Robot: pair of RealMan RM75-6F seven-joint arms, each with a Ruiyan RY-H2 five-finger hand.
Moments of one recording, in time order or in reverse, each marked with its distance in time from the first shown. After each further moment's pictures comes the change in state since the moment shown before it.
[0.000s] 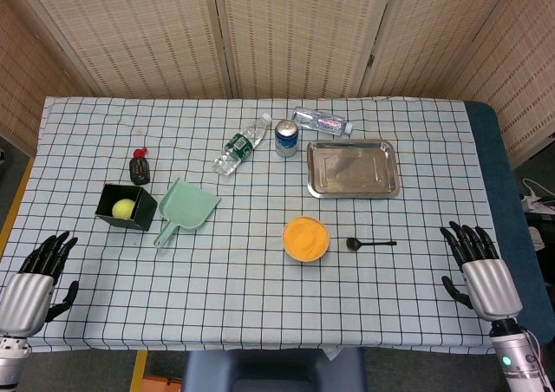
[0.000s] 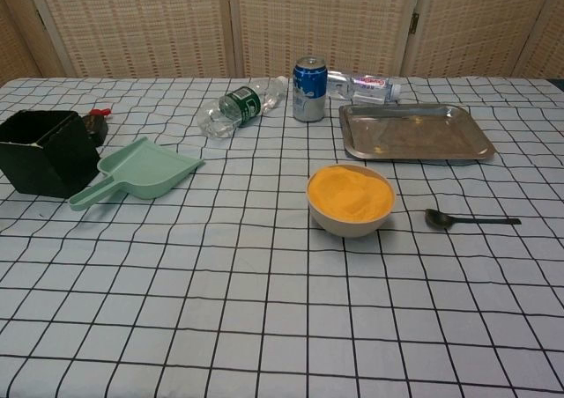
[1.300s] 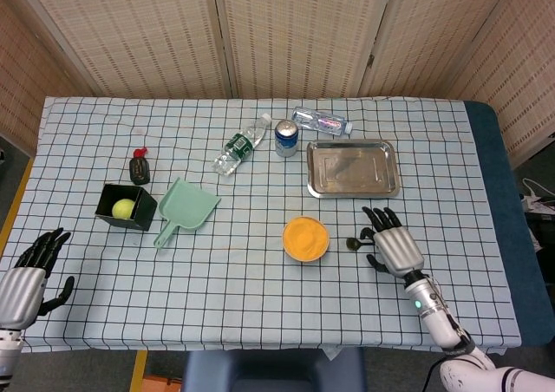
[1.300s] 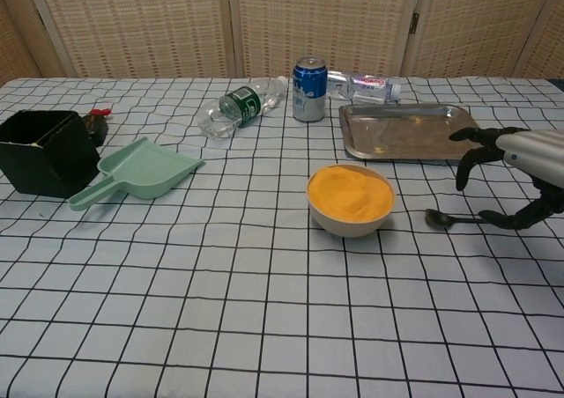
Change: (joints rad) left arm -0.024 0.029 -0.013 0.008 -0.051 -0.063 -0.131; right arm 0.318 -0.272 0.110 0.105 0.239 -0.413 -0.188
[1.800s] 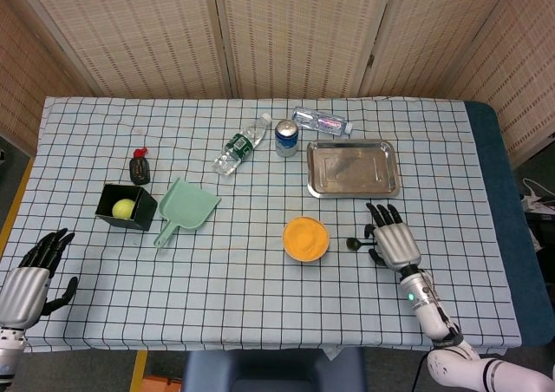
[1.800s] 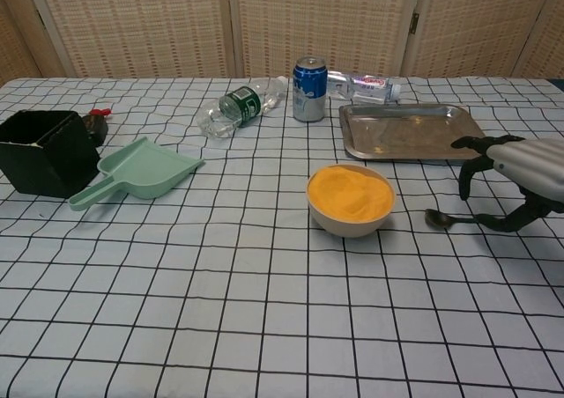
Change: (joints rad) left arm -0.007 -0.008 0.005 0.008 0.008 -0.005 0.002; right arm 0.033 -0.100 0.006 0.133 0.080 -0.001 -0.066
